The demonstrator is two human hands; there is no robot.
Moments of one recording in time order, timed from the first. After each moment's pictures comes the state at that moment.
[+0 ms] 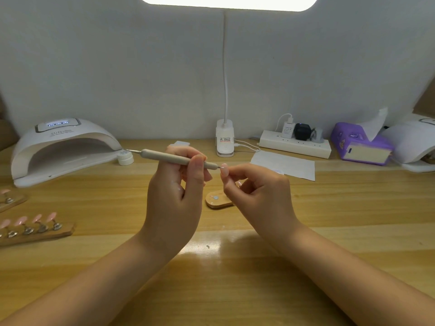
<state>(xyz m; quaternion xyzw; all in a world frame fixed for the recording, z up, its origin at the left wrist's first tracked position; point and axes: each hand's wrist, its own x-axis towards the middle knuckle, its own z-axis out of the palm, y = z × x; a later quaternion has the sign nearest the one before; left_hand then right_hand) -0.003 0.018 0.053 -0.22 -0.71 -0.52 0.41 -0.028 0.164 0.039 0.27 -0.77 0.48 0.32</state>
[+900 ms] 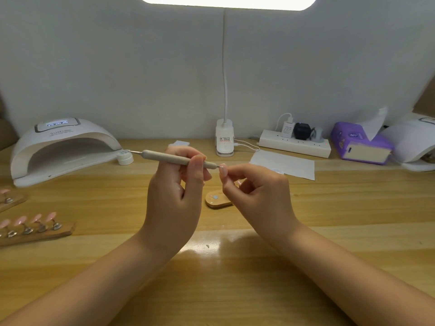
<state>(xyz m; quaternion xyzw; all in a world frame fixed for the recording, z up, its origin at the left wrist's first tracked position) -0.004 0.018 0.052 -0.21 -0.72 -0.52 0.41 -0.028 0.163 0.040 0.28 -0.78 0.46 0.33</state>
